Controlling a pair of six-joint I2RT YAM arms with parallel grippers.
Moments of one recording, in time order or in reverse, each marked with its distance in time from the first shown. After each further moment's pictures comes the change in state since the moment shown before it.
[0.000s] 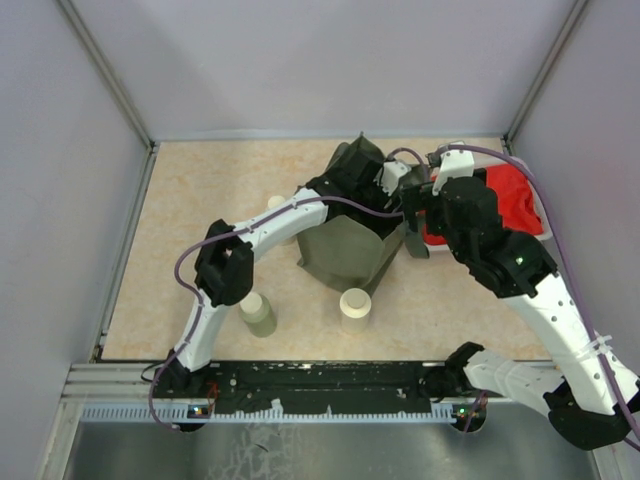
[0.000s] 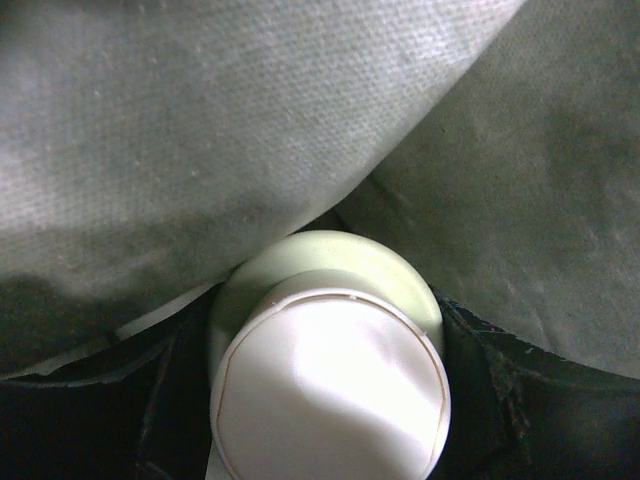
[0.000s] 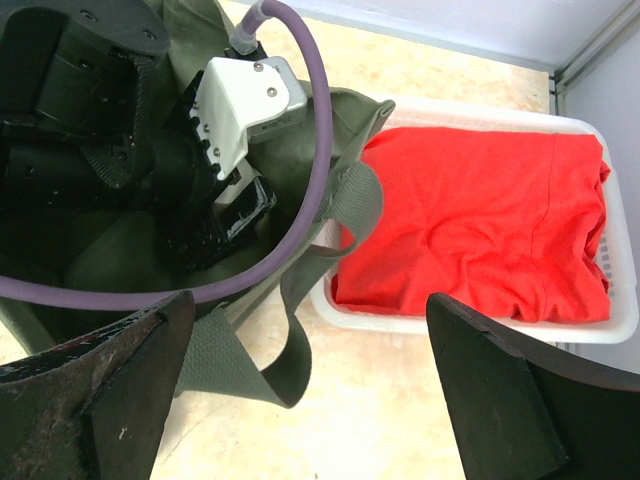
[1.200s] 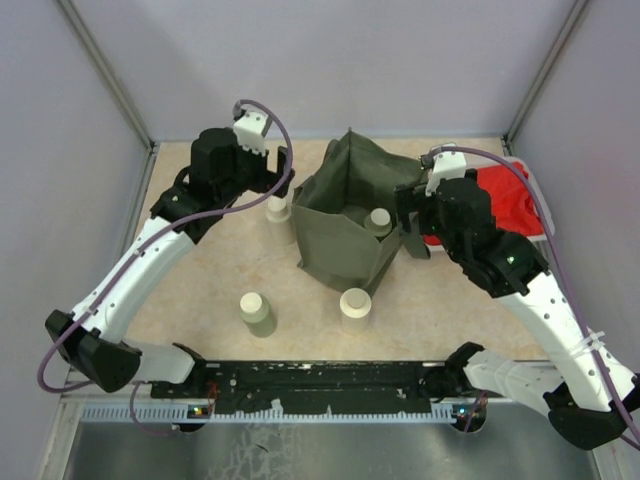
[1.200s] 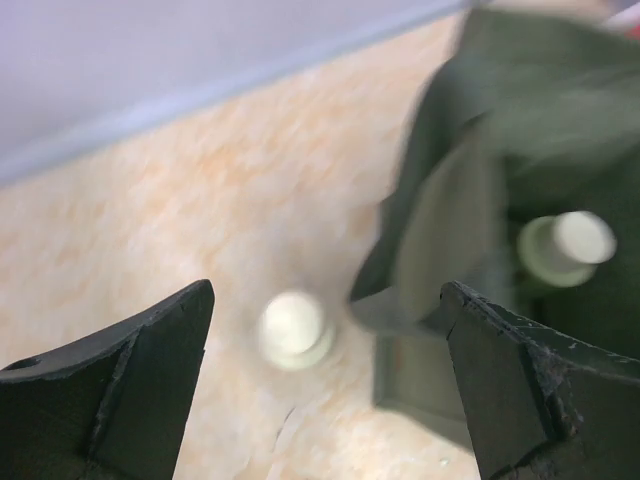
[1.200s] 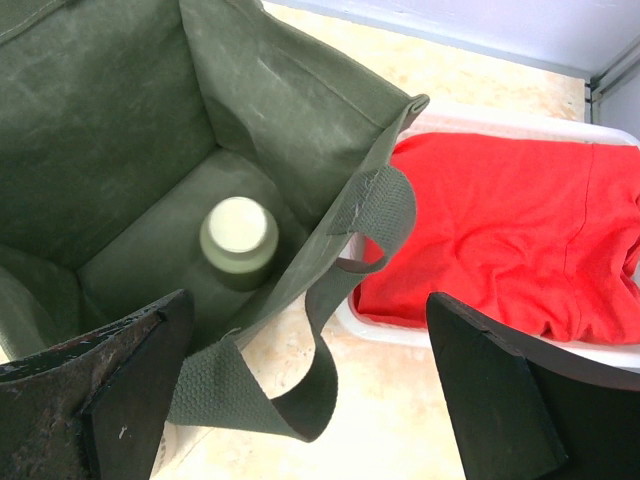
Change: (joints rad) left arm 0.251 -0.863 -0.486 0.053 -0.213 -0.070; right arm 0.000 0.002 -0.051 0.071 -0.043 -0.003
